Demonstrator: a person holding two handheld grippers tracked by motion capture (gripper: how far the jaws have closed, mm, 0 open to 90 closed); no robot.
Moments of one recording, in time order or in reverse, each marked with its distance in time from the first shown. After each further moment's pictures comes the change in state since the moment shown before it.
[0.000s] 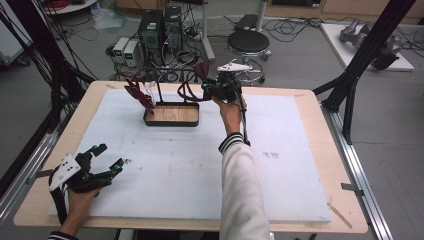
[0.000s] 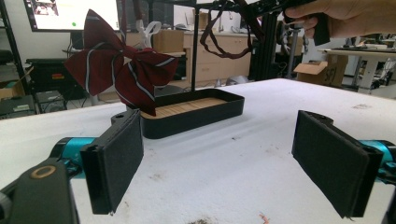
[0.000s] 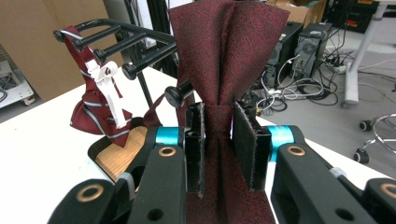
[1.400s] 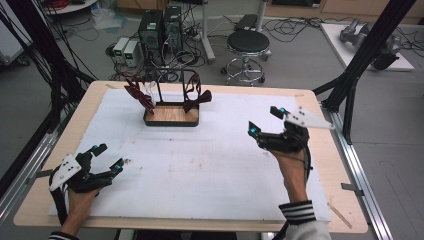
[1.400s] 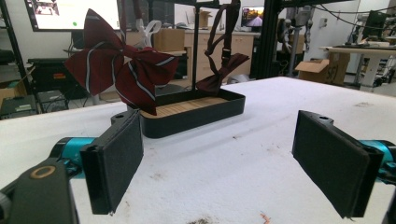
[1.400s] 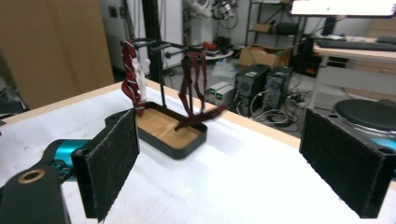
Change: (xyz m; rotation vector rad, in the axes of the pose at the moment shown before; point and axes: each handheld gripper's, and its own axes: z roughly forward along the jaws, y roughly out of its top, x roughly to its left) left arm -0.001 0.000 0.001 0.007 0.006 0.006; right arm 0.018 -0.072 -0.210 -0.194 -0.075 -0.066
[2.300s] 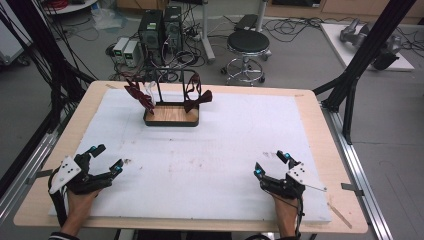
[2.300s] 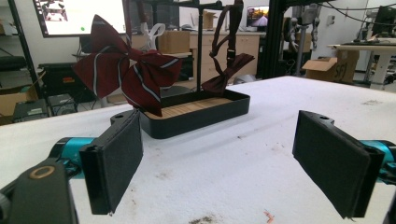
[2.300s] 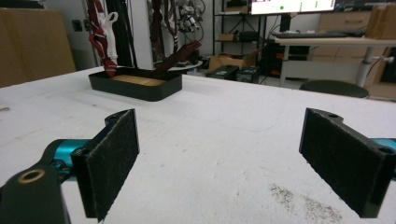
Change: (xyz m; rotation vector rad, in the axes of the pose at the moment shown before) left arm -0.004 0.000 -0.004 -0.008 0.026 0.029; right arm 0.011 -0.150 -0.031 -0.097 -0.144 0.049
